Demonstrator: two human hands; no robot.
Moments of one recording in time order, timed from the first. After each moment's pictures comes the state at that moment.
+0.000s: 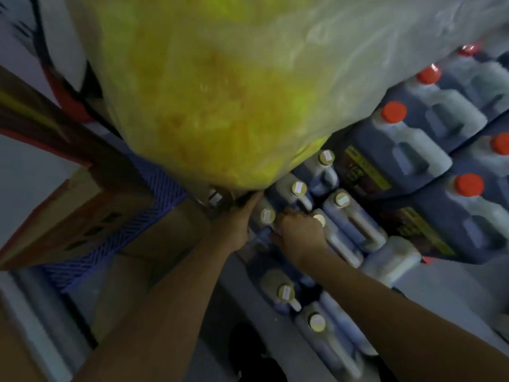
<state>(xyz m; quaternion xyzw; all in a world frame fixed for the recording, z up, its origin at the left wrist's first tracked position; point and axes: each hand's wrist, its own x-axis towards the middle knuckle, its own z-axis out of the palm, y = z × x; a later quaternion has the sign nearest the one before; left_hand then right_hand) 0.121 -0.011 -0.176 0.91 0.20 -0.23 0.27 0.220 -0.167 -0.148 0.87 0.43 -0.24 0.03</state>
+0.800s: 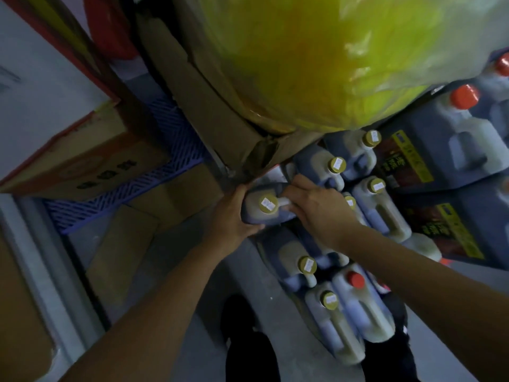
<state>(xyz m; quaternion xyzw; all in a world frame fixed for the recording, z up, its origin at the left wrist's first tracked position) 0.025 -0.030 -0.183 0.80 0.37 -0.01 0.48 0.211 -0.162 -0.119 0.75 0.62 -0.18 -0.12</state>
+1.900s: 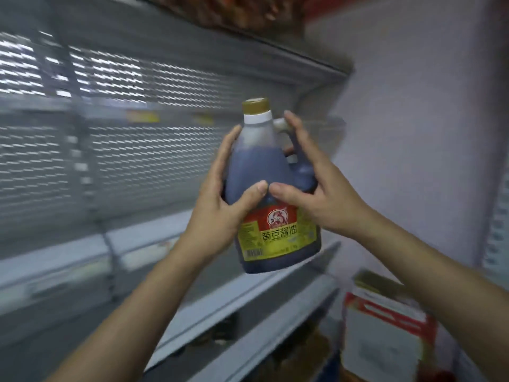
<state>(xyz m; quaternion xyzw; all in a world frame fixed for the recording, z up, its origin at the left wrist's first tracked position) -0.217 -0.470 0.885 0.60 0.44 0.66 0.00 -0.078 -0.324 0.907 -0.06 0.85 -0.27 -0.45</state>
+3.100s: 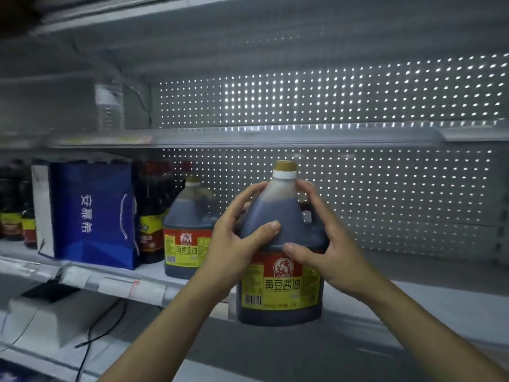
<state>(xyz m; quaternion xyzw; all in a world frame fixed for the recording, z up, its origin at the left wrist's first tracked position) -0.538 -1.151 0.890 0.27 0.64 0.68 -0.22 -0.566 -0.951 0.885 -0.40 0.71 -0.56 -0.17</state>
